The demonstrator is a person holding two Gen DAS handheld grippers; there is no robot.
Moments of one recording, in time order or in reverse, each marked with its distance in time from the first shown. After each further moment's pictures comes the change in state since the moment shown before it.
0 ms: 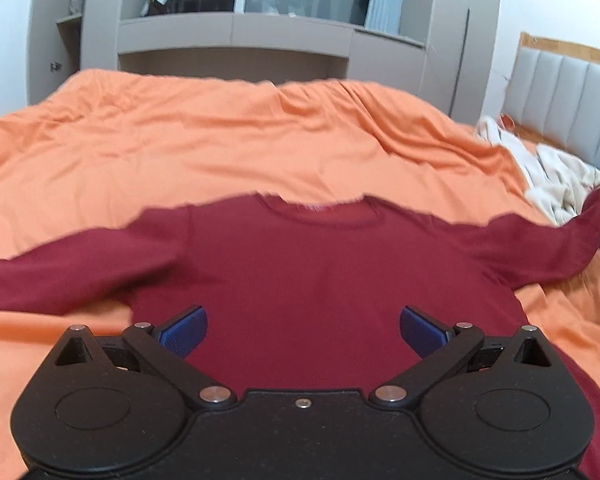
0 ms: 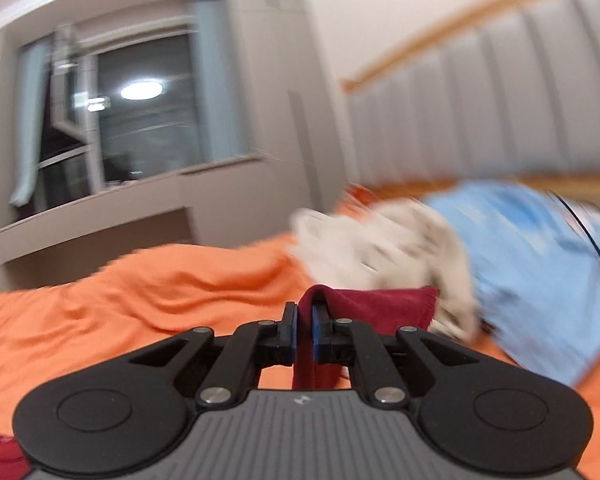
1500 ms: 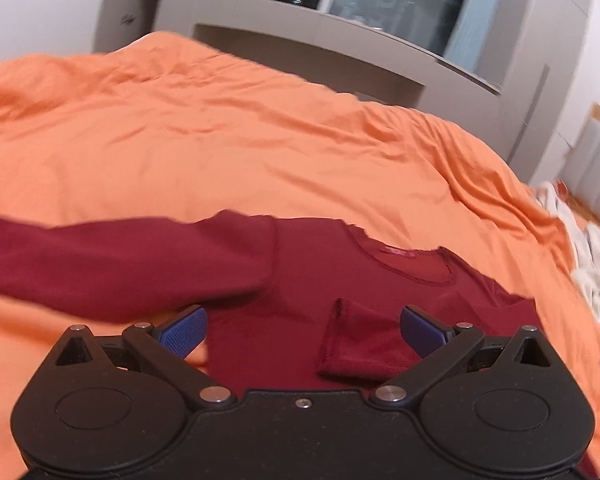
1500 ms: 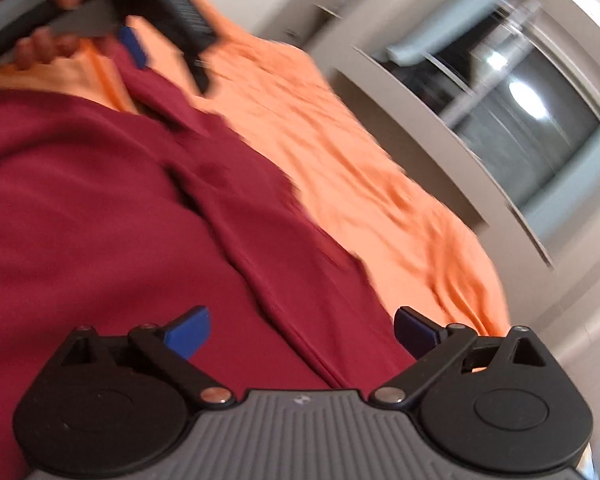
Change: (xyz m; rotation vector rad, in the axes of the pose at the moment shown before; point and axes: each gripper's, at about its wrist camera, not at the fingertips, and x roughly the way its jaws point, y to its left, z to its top) left arm 0.025 0.075 0.027 -0.217 -0.005 0.065; right arm -0.168 0.213 -0.132 -1.070 0.147 0.525
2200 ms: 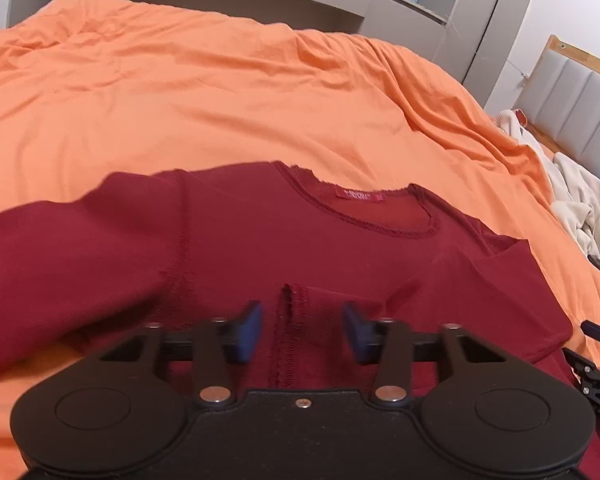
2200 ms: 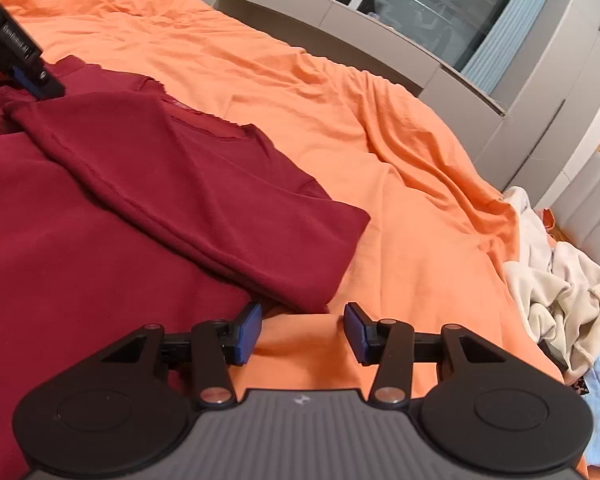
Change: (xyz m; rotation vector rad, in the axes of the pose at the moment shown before) left arm 0.107 -0.018 0.001 0.103 0.183 -0.171; right arm 0.072 -0.067 -0.074 0.329 0.222 -0.068
